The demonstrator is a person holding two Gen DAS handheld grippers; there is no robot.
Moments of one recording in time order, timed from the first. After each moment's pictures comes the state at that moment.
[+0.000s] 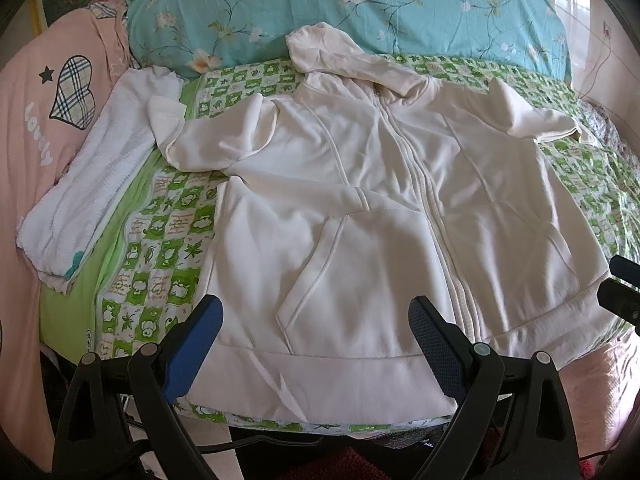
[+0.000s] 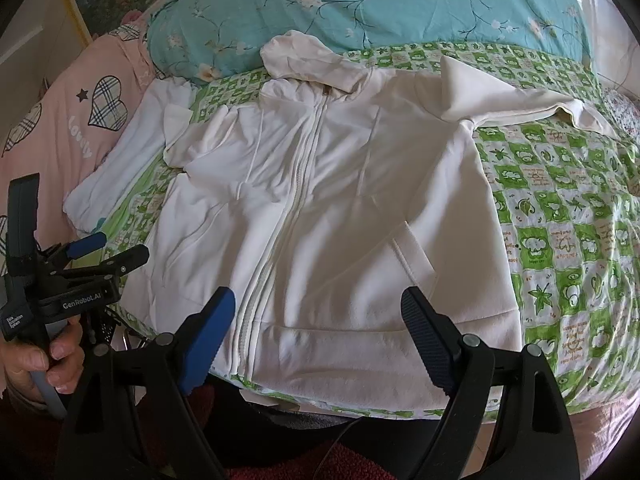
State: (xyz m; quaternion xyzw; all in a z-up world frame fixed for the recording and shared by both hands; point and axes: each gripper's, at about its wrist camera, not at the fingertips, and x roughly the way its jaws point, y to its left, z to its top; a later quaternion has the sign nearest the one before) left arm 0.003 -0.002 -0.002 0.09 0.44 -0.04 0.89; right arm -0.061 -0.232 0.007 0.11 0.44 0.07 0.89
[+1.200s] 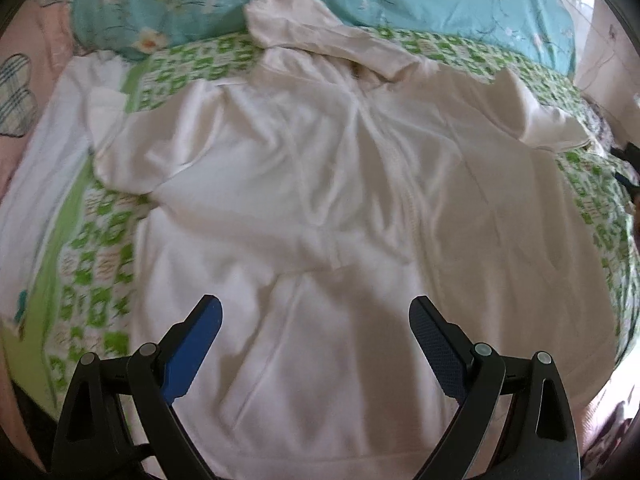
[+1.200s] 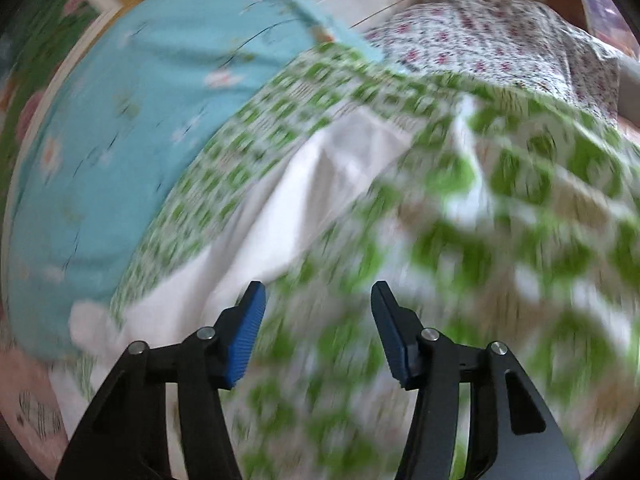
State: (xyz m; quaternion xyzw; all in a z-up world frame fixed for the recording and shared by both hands) left arm 0.119 -0.044 -0.034 0.06 0.49 -0.10 0.86; right arm 0.075 -0.661 -0.044 0.41 0.29 -0.23 0.83
